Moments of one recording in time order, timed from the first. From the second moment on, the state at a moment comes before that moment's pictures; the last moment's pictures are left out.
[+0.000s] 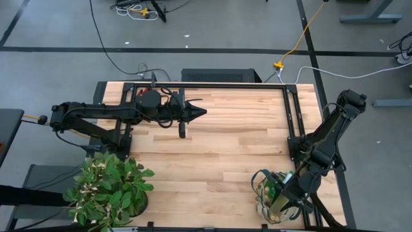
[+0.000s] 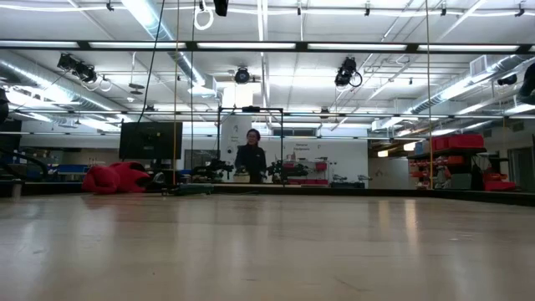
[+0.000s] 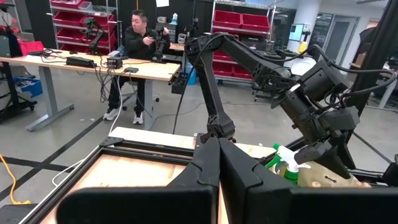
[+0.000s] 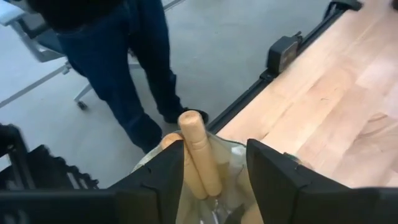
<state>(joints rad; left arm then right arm) 0.07 1.24 1.04 0.21 -0.03 -0.12 0.95 1.06 0.69 -0.22 0.01 0.18</state>
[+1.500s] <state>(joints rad) 0.07 1.24 1.04 0.21 -0.03 -0.12 0.72 0.82 0.80 -0.28 0.31 0.07</state>
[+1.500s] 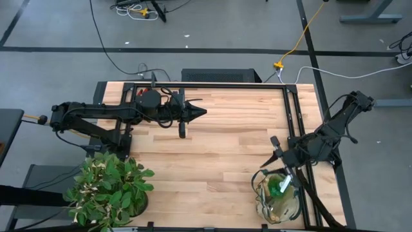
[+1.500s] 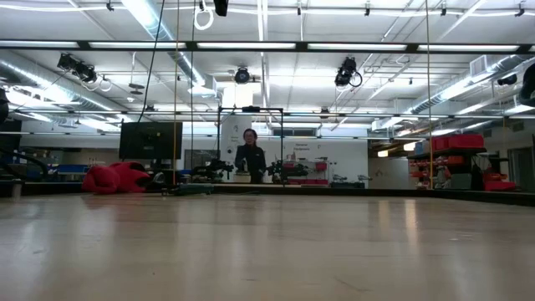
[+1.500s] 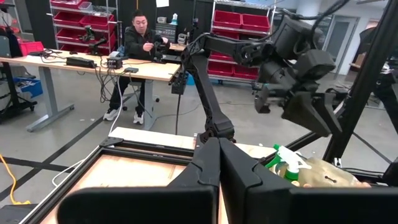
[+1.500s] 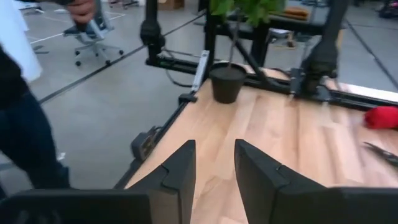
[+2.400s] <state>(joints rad) 0.07 1.24 1.04 0.21 -0.03 -0.12 0.33 0.78 0.81 -0.35 0.31 0.08</state>
